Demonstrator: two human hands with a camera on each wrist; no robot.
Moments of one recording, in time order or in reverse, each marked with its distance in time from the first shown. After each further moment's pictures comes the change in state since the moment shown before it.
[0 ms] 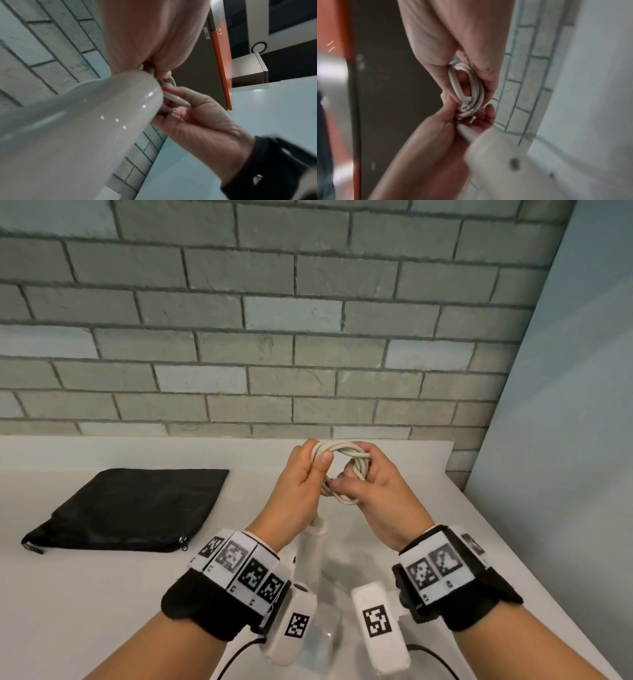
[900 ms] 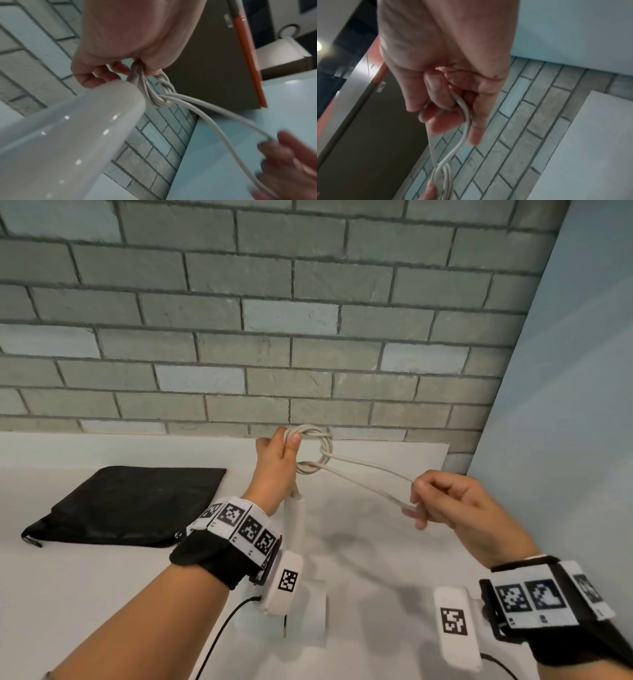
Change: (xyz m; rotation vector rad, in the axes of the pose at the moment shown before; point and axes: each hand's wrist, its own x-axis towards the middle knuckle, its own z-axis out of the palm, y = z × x) left_hand 0.029 -0.013 -0.008 0.163 0.209 -0.208; right_hand -0.045 -0.028 -0.096 -0.320 -0.124 -0.058
